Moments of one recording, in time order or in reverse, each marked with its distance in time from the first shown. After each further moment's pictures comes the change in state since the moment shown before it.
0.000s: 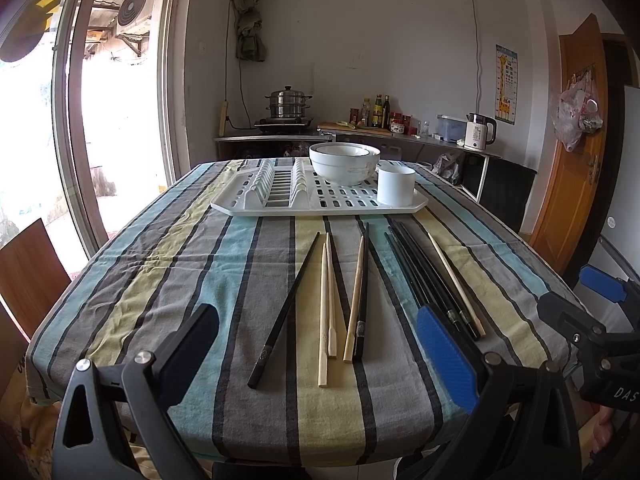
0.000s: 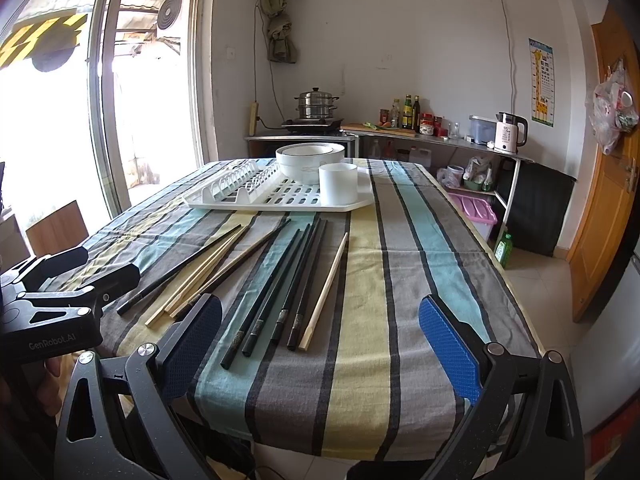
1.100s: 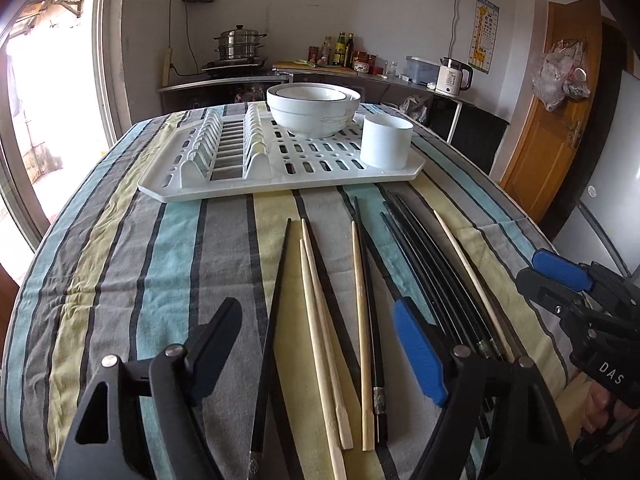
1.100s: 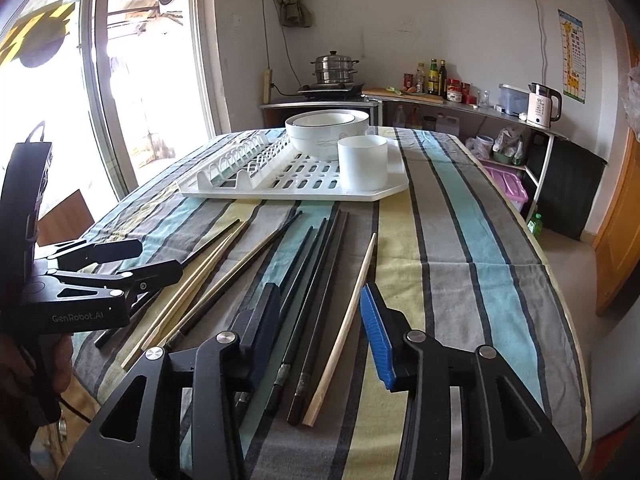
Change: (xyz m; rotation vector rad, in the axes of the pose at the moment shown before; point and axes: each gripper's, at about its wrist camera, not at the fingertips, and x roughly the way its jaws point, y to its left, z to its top) left arm 0.113 0.010 0.045 0.069 0.258 -0.177; right arm 0.099 -0.007 0.035 0.006 0.165 0.104
